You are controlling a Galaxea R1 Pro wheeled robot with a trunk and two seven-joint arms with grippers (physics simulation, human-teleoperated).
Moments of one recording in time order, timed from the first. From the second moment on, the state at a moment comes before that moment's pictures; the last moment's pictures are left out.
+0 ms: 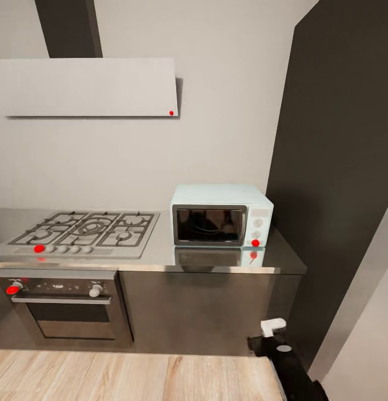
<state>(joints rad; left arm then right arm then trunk) -0.27 -0.08 -0.31 0.00 0.61 -0.02 0.00 -0.37 0.10 -0.25 -0.80 0.42 0.31 0.11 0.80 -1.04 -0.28</state>
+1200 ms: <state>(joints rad) -0.27 -0.08 -0.31 -0.01 0.61 -0.02 0.00 -0.62 0.17 -0.31 -1.18 0.40 0.40 0.16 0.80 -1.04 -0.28</state>
